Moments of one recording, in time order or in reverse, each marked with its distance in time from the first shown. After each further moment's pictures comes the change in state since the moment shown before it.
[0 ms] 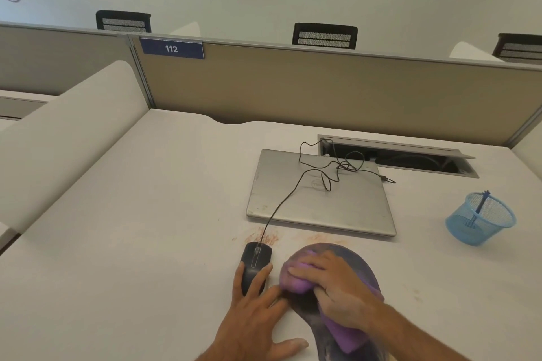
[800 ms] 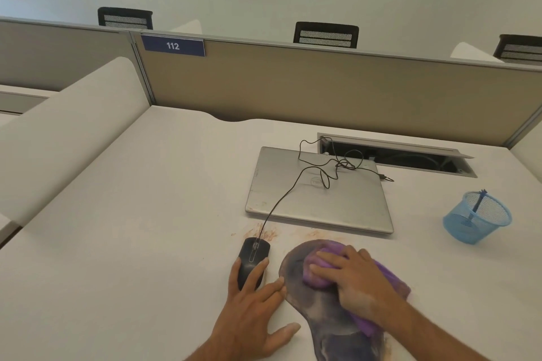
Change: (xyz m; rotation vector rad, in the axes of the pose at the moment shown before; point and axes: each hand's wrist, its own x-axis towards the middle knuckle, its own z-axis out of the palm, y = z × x) left_hand -0.006 -0.004 0.011 0.023 -0.020 -0.062; right_hand -0.014 0.032 -0.008 -0.303 -0.097 0.071
